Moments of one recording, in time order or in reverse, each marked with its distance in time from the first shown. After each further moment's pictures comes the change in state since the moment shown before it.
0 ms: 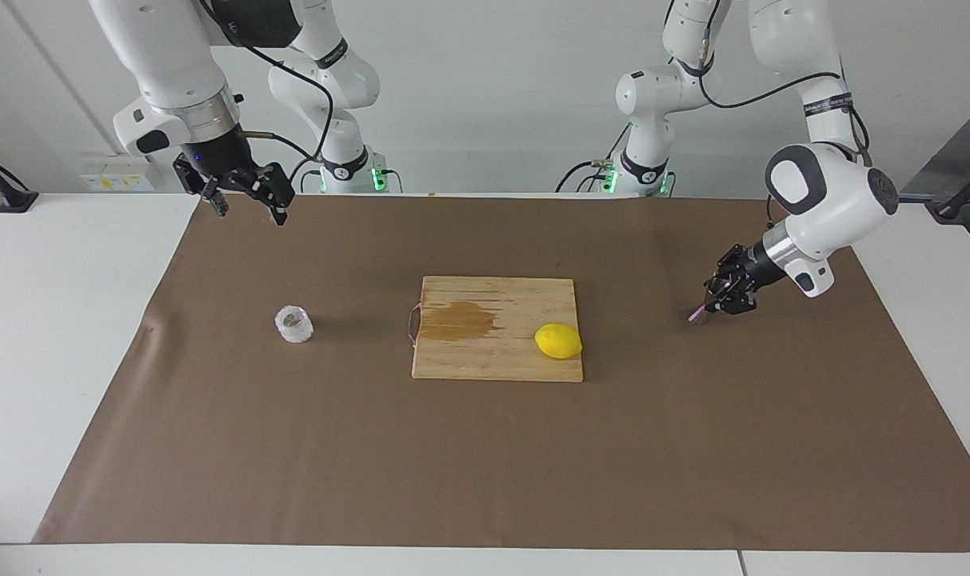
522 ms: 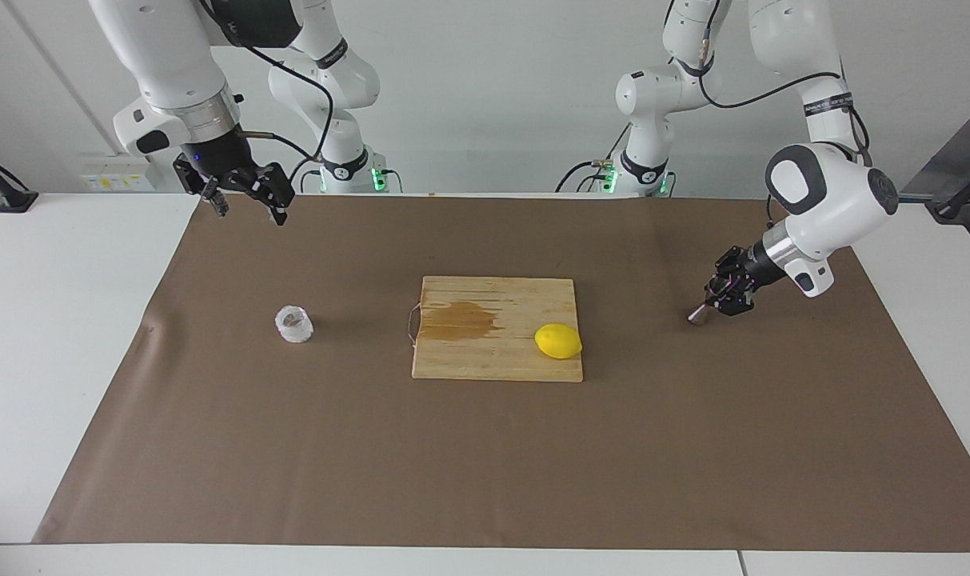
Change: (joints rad) left arm 0.000 -0.001 0.001 0.001 0.000 -0.006 0.000; right arm 0.000 0.000 0.000 0.000 0.000 0.000 0.000
